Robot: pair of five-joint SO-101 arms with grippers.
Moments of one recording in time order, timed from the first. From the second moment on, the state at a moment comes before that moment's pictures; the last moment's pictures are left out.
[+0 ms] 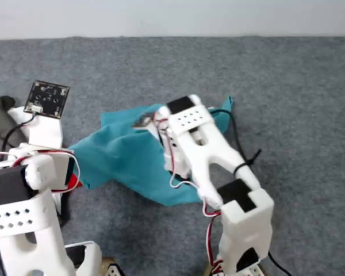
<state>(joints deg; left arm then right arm) -14.9 -43.0 18.9 99.4 -11.9 -30.2 21.5 -9.7 100.5 29.5</state>
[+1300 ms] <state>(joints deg) -28.7 -43.0 18.9 97.3 -11.9 -29.0 56.5 -72.3 100.5 24.9</state>
